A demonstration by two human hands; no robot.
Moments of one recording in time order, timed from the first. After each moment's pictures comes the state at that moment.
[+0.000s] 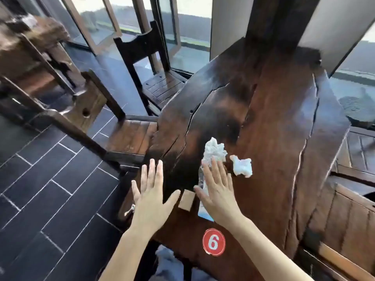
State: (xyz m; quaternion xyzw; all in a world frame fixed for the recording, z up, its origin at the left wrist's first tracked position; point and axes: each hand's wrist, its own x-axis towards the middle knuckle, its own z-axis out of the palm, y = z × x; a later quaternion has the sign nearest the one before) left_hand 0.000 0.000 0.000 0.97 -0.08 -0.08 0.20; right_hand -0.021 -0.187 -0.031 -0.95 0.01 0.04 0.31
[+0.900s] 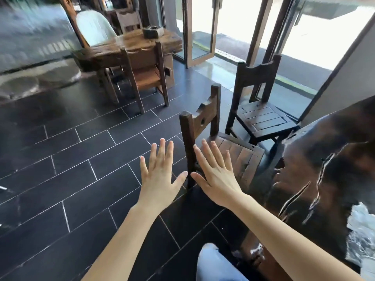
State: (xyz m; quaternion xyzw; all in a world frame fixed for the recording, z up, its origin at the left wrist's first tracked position) left_hand 0.079 0.447 0.046 0.98 0.06 0.07 0.15; right_hand 0.132 0.276 0.028 -0.95 -0.29 0.00 0.14
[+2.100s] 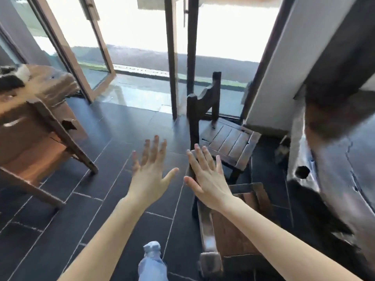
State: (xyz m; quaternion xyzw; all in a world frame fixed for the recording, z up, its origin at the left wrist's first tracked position) left_hand 0.768 0.604 0.032 0.95 -0.27 -0.01 0.14; right_hand 0.697 0.434 -0.008 -0.99 0.03 -0.04 0.17
